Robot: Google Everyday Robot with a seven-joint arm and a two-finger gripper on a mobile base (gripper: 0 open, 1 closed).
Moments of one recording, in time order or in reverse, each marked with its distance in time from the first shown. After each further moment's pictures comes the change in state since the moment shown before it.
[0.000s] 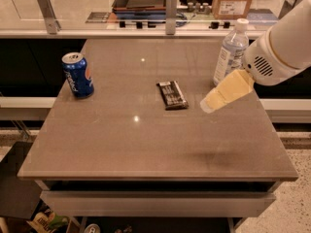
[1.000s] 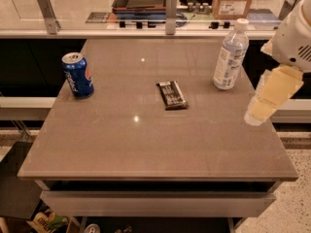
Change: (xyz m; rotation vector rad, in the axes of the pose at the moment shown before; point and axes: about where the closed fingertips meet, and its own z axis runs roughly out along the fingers) arm 0.026 -0.006 -0.053 -0.070 0.163 -0.438
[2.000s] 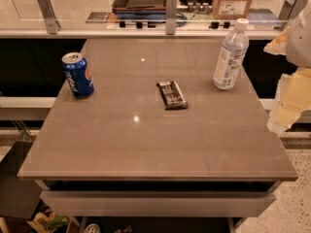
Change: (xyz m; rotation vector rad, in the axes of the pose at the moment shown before) arm 0.016 0.005 -0.011 -0.030 0.029 -0.158
